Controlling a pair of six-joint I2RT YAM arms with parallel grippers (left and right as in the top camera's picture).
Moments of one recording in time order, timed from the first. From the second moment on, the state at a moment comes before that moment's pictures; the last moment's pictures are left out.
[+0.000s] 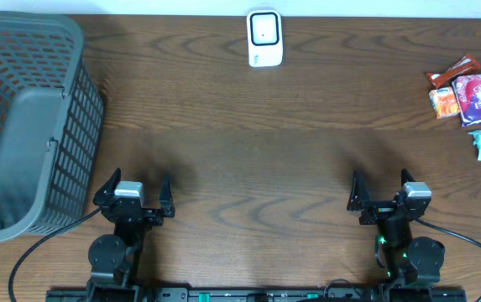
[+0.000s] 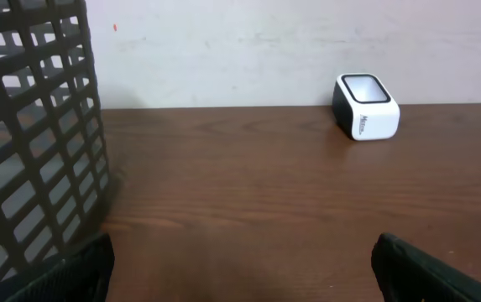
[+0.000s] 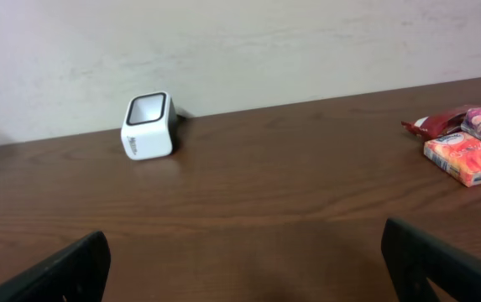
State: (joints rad) left arm -0.10 0.01 0.02 -0.12 0.00 -0.02; right arm -0.02 0.01 0.01 -0.06 -0.10 0.17
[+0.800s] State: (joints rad) left arm -0.10 0.01 0.02 -0.12 -0.01 -0.03; right arm -0.02 0.01 0.01 -0.06 -0.10 0.17
